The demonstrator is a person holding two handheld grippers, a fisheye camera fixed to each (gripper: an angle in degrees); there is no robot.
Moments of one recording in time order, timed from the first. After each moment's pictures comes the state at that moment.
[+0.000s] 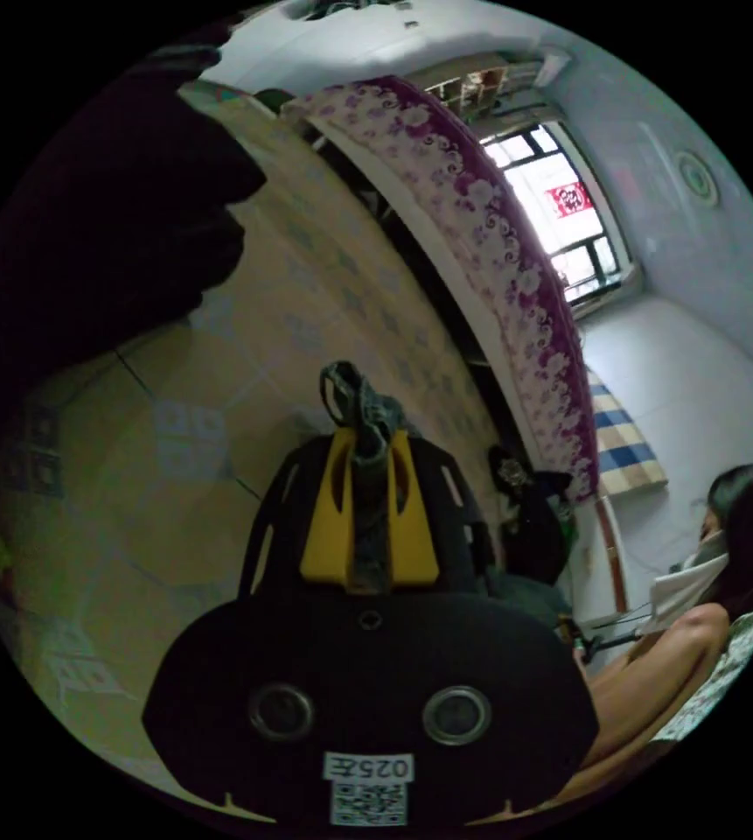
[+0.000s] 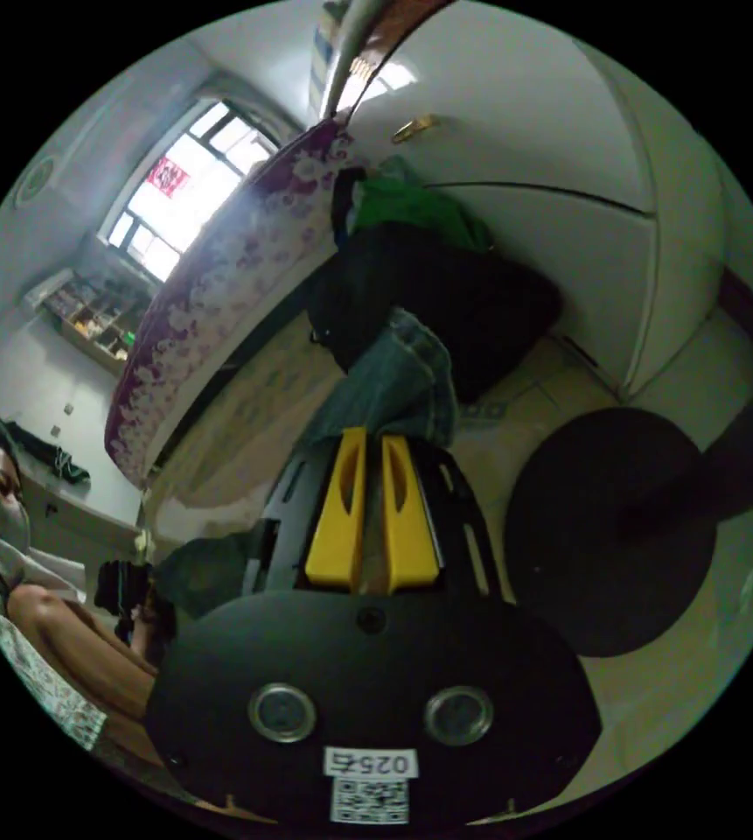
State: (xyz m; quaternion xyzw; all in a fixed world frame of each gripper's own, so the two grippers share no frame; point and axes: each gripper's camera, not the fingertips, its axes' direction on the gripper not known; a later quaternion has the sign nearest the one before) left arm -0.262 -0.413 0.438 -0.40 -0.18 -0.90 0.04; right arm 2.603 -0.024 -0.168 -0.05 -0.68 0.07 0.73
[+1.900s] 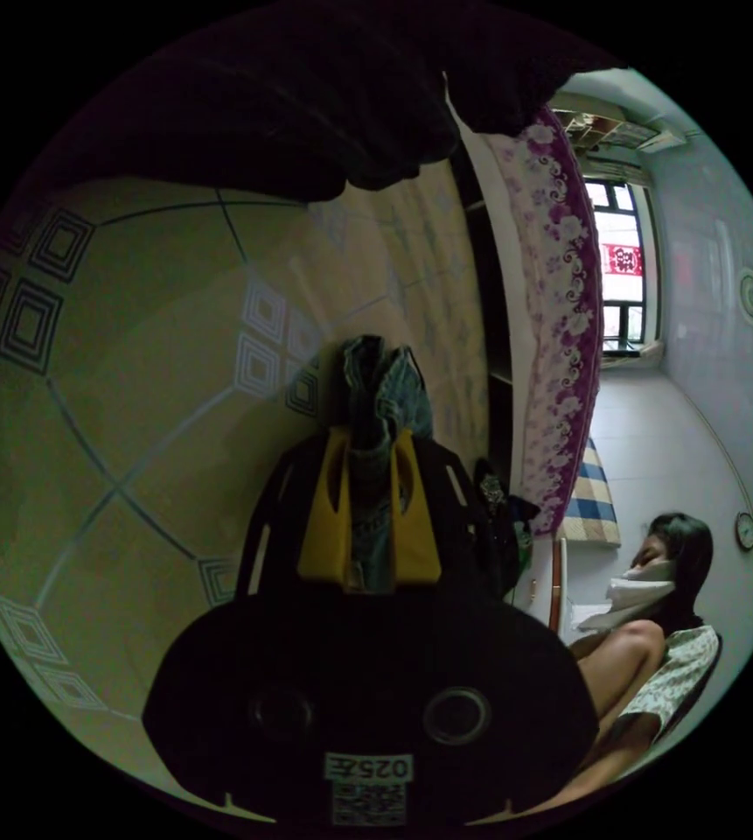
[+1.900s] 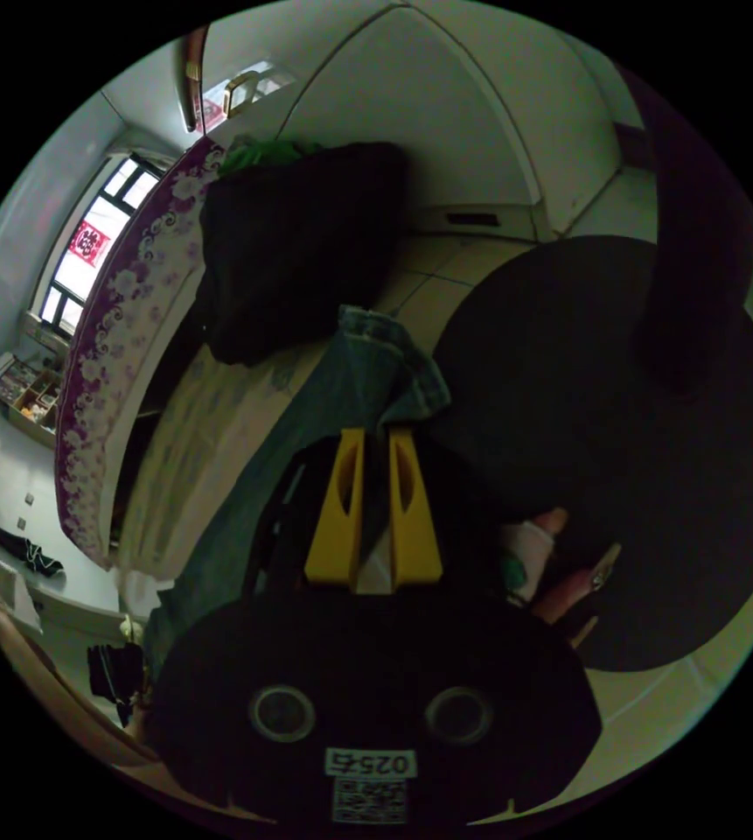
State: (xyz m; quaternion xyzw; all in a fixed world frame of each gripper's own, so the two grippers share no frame) left arm -0.134 -0.474 0.527 -0.32 -0.20 -0.92 -0.10; right arm 2.618 0.005 0.013 -0.10 -0.61 0.19 0.76
